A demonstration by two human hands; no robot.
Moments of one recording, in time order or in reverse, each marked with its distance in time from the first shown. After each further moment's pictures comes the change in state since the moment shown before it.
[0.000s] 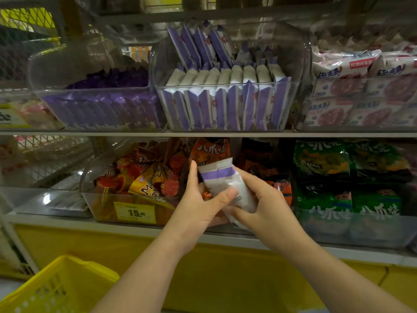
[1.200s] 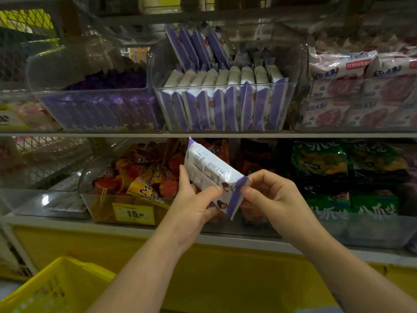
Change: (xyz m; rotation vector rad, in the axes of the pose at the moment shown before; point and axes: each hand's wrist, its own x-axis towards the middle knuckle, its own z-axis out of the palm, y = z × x) left_hand 0.001 0.009 0.001 -0.145 0.060 -0.031; right_hand 0.000 -0.013 -0.023 0.384 0.011 0.152
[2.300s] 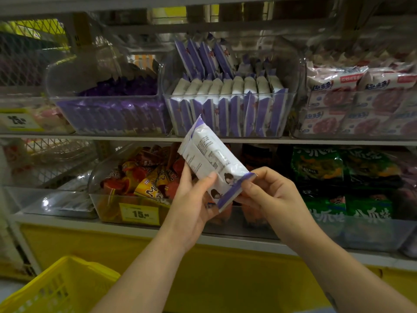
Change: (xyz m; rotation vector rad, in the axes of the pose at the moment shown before) left_hand -0.017 0.018 0.007 -0.063 -0.051 0.119; right_hand -0.002 -0.009 0.010 0.193 0.024 -0.045
